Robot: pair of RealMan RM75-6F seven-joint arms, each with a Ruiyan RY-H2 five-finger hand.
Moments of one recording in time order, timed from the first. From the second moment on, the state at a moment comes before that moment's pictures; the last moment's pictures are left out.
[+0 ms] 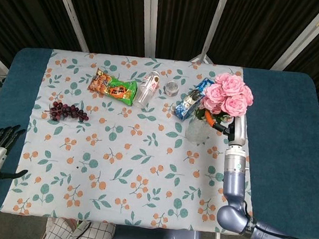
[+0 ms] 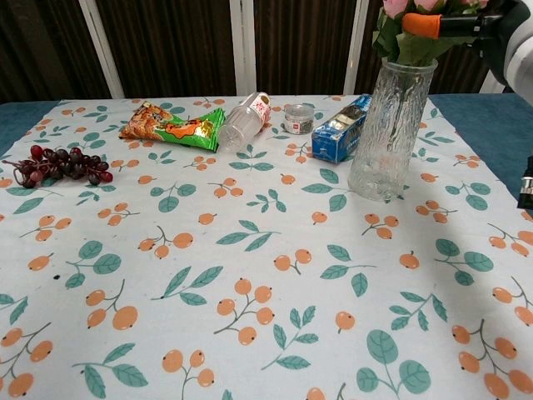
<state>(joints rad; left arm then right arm) -0.15 -1.09 0.01 -1.61 1.50 1.36 0.00 0.60 -1.64 0.58 -1.59 -0.93 1.24 0.33</state>
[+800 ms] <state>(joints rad) -0.15 -1.09 0.01 -1.62 1.50 1.37 0.01 0.35 -1.28 0.31 -1.83 -1.14 1.22 0.25</state>
